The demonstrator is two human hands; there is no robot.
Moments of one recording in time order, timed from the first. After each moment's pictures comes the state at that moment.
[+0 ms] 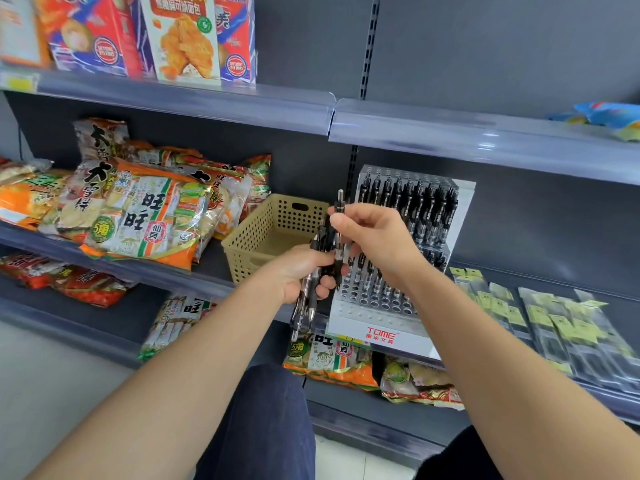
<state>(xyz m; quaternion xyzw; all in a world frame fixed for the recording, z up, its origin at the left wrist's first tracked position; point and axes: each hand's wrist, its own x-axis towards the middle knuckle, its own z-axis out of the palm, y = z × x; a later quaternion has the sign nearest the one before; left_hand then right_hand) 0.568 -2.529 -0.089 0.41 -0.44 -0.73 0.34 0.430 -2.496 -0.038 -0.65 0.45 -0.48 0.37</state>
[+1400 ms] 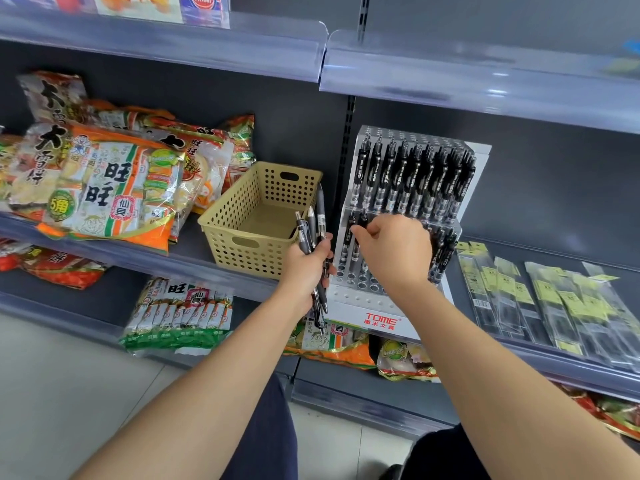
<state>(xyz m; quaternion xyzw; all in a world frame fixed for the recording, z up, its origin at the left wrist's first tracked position) 0.529 -2.553 -0.161 0.48 -0.37 -0.57 0.55 0.407 -2.537 -0.107 -0.64 0.70 -0.33 -0.03</state>
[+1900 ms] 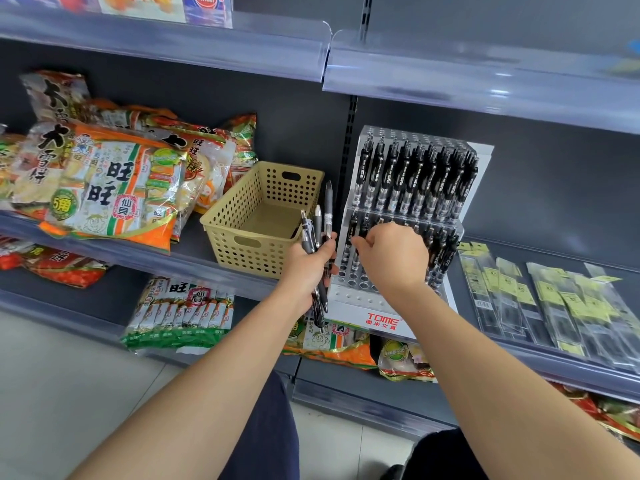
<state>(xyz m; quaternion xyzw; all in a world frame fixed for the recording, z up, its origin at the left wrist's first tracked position) 0.532 -2.551 -0.158 0.49 -0.39 -0.57 0.53 0.410 -2.538 -0.115 -0.65 0.72 -0.23 -0.01</state>
